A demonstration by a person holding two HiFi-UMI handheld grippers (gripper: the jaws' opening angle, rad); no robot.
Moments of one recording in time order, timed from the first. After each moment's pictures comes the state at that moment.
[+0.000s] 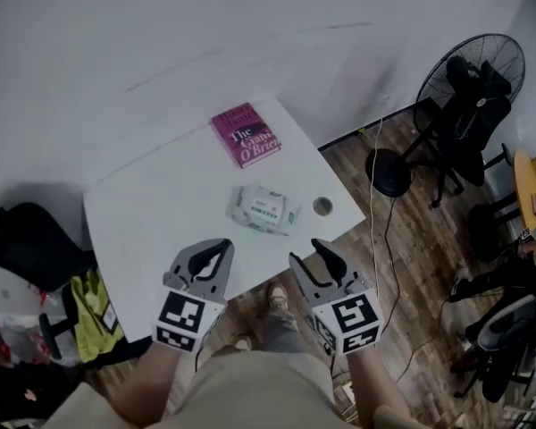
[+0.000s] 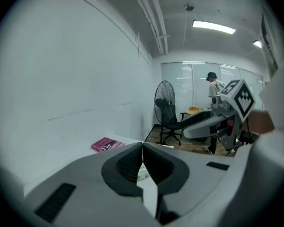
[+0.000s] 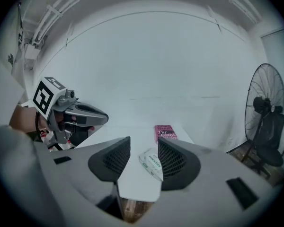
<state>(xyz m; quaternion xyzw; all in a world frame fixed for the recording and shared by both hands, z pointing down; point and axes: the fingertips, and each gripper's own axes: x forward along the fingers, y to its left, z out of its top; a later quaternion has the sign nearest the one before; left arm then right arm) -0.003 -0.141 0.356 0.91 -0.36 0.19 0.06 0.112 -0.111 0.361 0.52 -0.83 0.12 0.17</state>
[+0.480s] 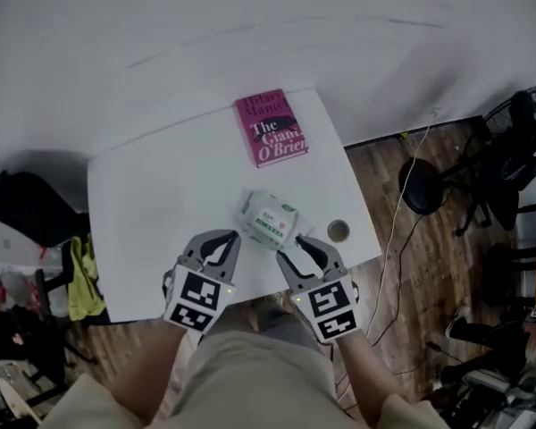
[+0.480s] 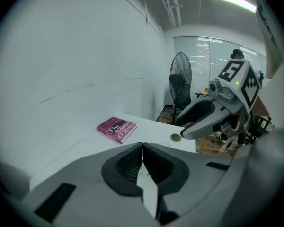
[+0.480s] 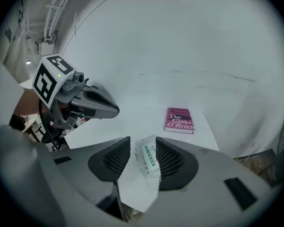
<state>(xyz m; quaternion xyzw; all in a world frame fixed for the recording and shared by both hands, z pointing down) 0.030 -0.242 0.457 0.85 -0.41 0.31 0.11 0.118 -0.224 0.467 0.37 -0.87 0.16 0.28</state>
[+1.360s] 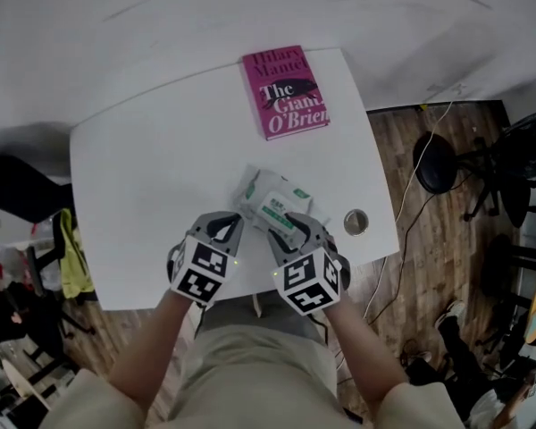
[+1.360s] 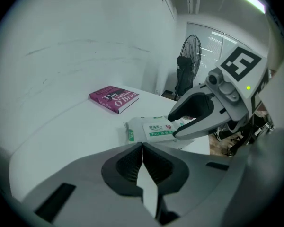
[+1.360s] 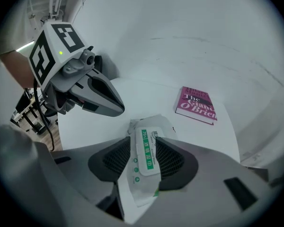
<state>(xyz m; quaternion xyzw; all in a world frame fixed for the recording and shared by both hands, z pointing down) 0.013 -0.272 0.590 0.82 -0.38 0.37 0.22 0.077 -0.265 0.590 0.29 -0.85 0.14 0.41</state>
